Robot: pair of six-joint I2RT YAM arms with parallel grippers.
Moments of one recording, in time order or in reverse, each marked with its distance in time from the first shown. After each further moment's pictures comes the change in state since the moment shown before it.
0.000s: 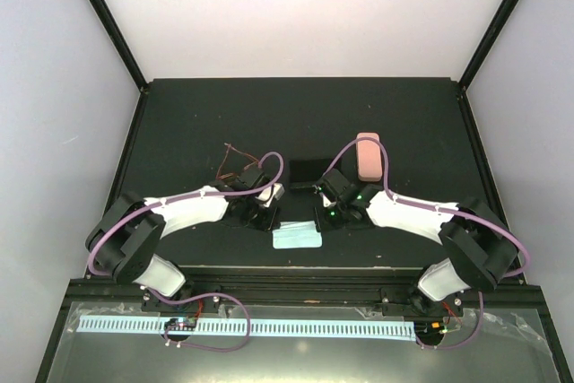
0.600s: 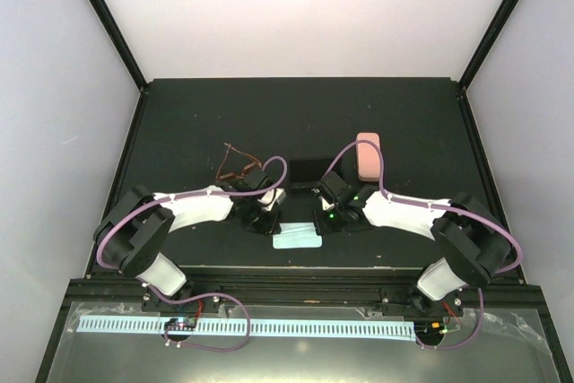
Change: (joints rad) left arm -0.014 0.051 -0.002 0.002 0.019 0.000; right arm 0.005 0.042 -0.005 0.000 -0.023 0.000
